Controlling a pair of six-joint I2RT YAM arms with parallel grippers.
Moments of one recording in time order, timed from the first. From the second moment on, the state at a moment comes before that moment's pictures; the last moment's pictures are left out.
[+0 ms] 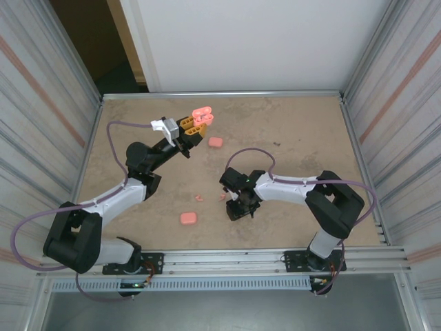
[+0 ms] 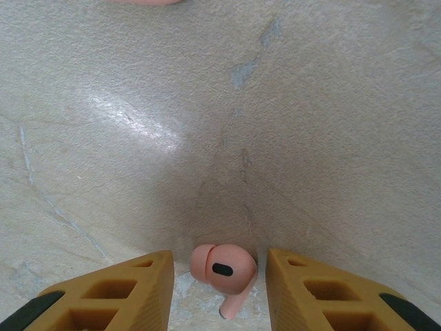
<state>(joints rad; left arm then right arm) -0.43 1.32 0.67 1.09 0.56 -0.18 0.93 1.68 0.96 -0.68 -0.10 0.43</state>
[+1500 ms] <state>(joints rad) -0.43 1.32 0.67 1.10 0.56 -0.18 0.83 1.35 1.04 -0.58 0.06 0.35</state>
